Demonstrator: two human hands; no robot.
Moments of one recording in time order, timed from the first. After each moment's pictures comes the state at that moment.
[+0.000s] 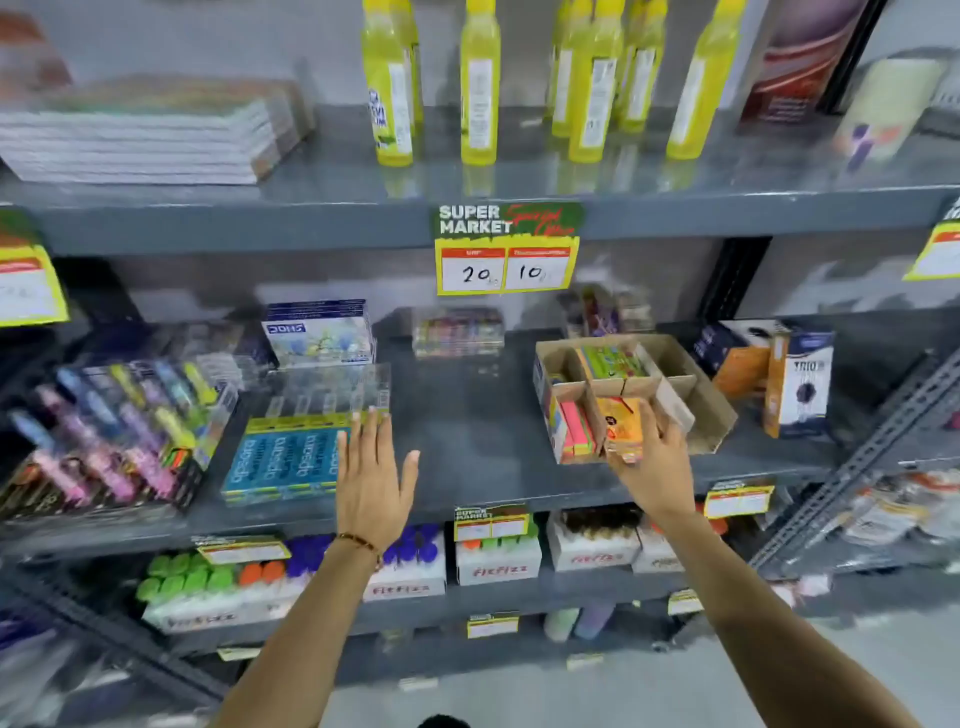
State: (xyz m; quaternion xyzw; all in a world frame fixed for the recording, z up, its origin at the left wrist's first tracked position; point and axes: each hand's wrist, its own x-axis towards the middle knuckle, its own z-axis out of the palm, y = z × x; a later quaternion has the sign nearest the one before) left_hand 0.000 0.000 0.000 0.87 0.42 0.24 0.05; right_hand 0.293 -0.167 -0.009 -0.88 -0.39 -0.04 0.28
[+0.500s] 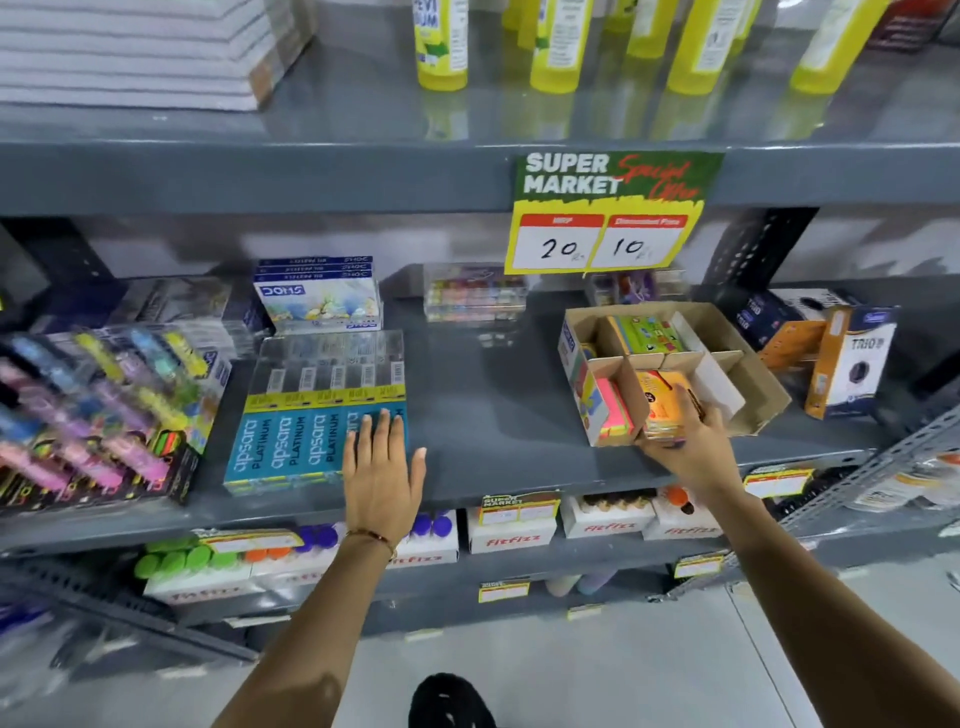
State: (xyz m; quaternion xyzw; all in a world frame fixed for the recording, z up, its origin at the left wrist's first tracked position) left_hand -0.010 0.031 -0.034 0.86 0.48 0.14 0.06; right_hand 0.314 -0.154 -0.026 -0.90 -0.36 0.06 0.24
